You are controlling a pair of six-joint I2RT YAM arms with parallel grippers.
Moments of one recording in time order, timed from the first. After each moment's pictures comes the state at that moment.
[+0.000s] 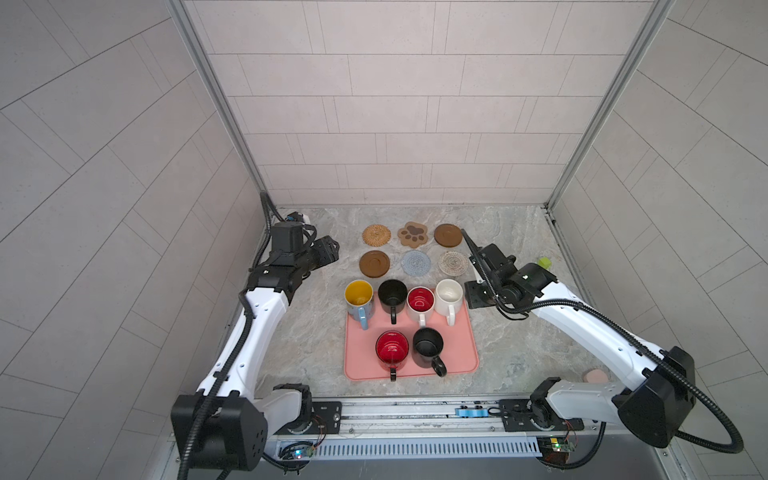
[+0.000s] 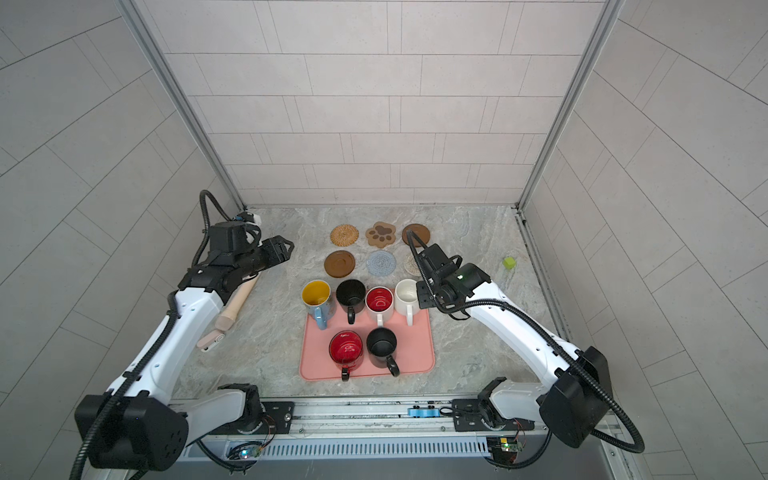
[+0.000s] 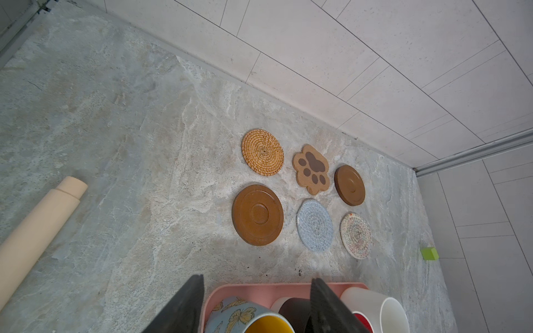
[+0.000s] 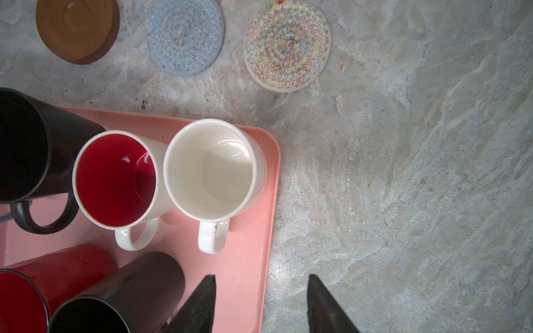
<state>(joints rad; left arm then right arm) -0.04 1.16 1.05 -0.50 0.21 -0.47 0.58 1.28 1.11 -0.96 0.13 0.44</state>
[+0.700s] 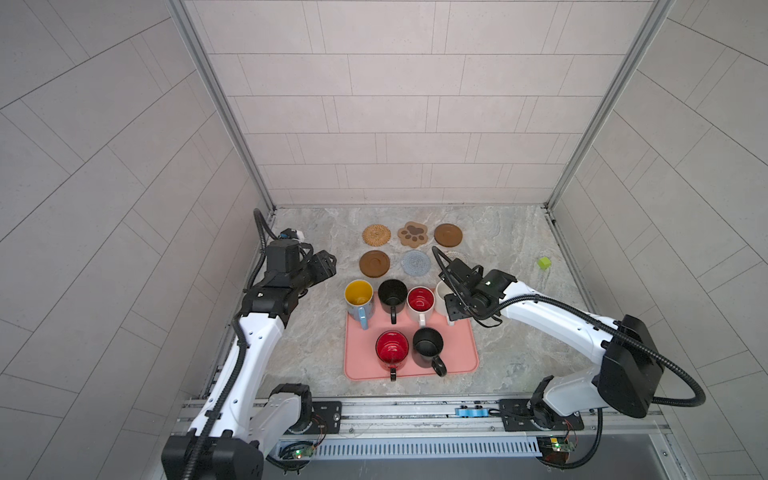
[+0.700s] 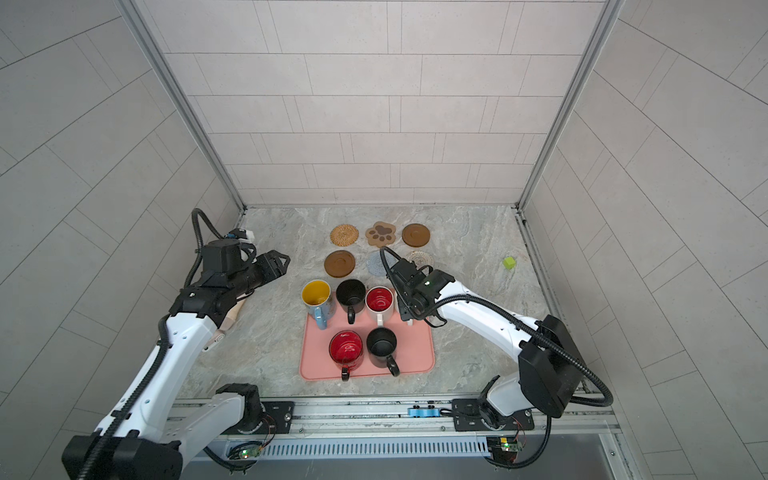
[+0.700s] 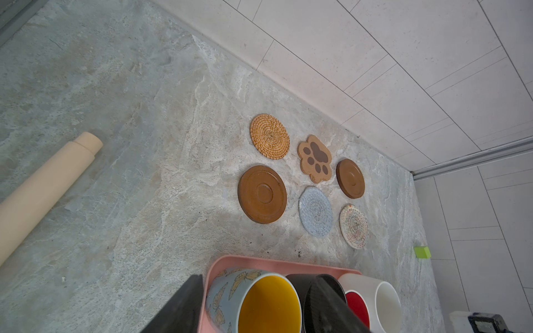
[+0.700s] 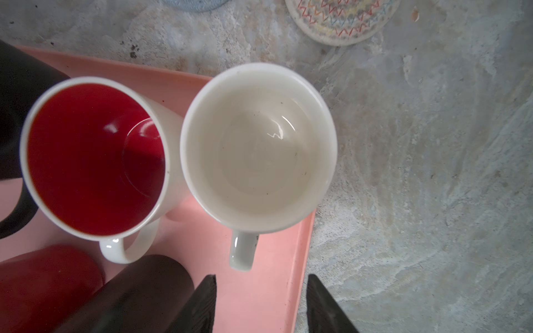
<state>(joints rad) -0.04 1.00 0.91 -0.54 0.18 -0.53 0.72 1.46 1.08 -0.87 0.19 0.55</state>
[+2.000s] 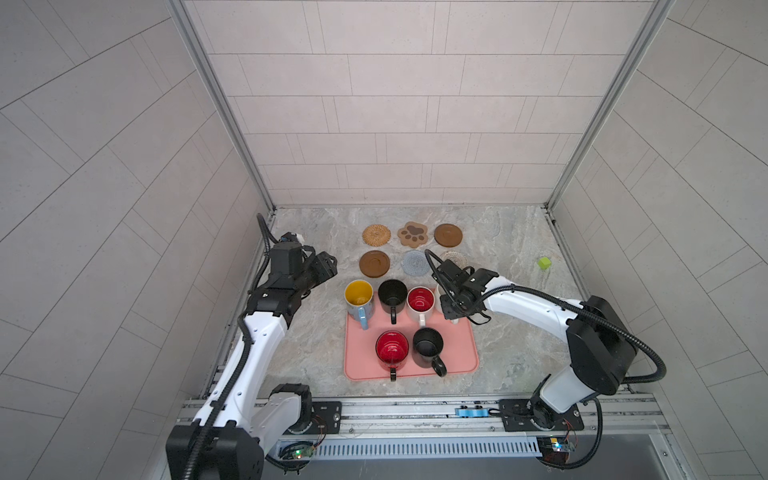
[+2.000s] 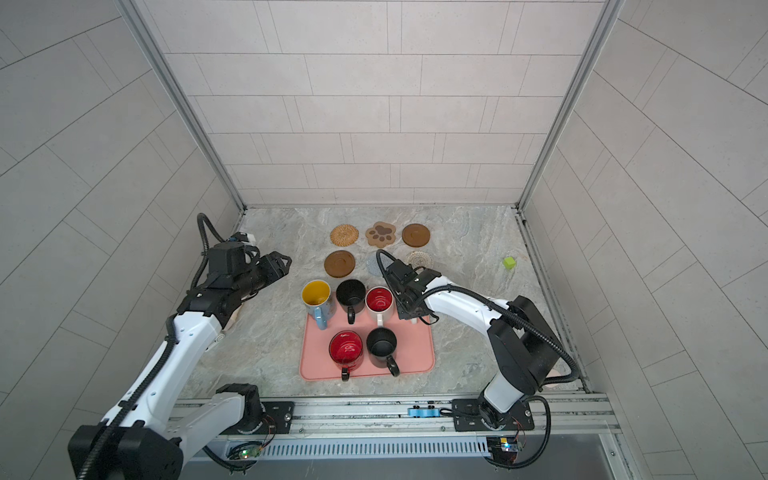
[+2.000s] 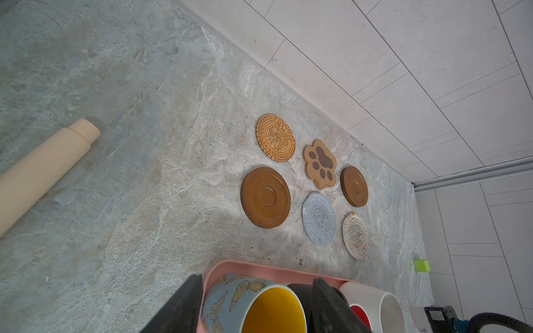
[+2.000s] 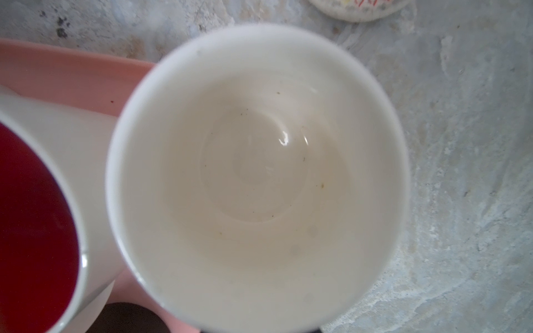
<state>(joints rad) -0.04 1.02 0.86 -0.46 0.18 -0.59 0.67 1.59 1.07 -0.80 0.19 0.52</state>
